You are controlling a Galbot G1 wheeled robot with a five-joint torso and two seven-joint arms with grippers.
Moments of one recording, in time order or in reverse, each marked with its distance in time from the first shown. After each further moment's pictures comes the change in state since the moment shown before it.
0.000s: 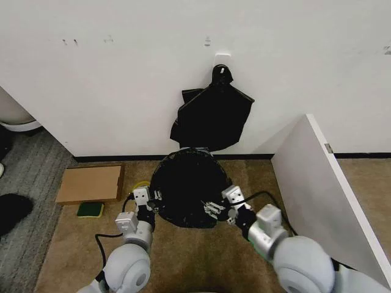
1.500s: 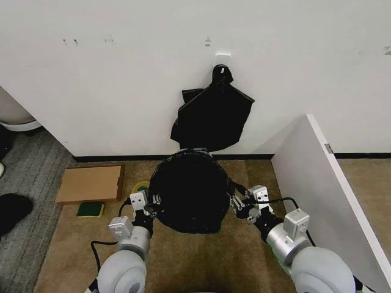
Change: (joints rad) left arm 0.021 0.020 -0.011 -0.033 -0.047 -0.007 0.000; right arm -0.237 0.088 0.210 -0.025 -0.006 0.024 0.046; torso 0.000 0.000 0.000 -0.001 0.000
